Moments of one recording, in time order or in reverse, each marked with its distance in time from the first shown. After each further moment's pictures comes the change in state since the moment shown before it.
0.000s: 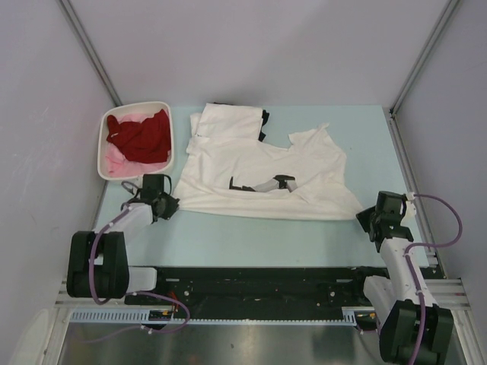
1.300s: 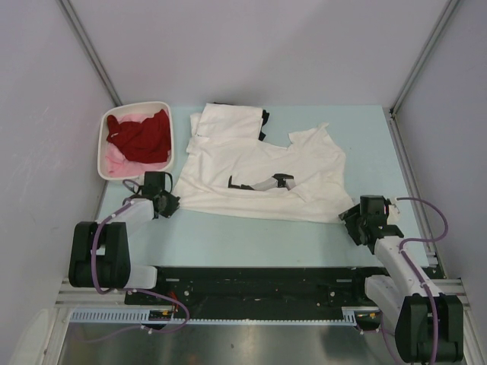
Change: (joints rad) left arm 0.001 0.043 0.023 0.003 0.000 -0.009; right arm 0.201 0.035 -0.029 -0.051 0.047 0.128
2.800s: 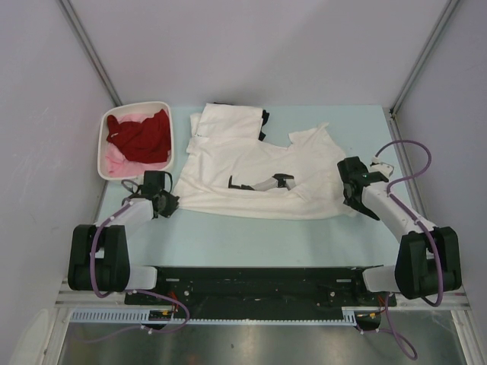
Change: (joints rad) left arm -0.004 -0.023 0.013 -0.045 -0.014 -0.025; right arm 0.156 0.461 0.523 -0.428 0.541 -0.294
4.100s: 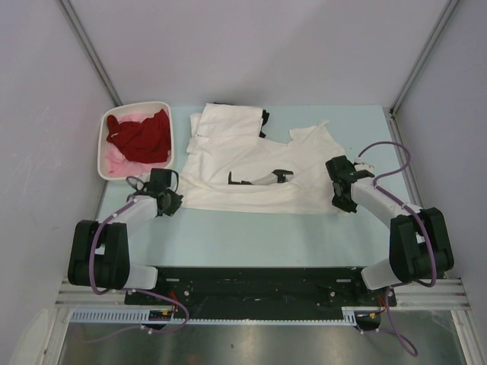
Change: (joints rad) left arm -0.068 0.025 0.032 -0.022 -0.067 -0.023; right arm 0.082 0.114 0.004 0.137 -0.212 0.016
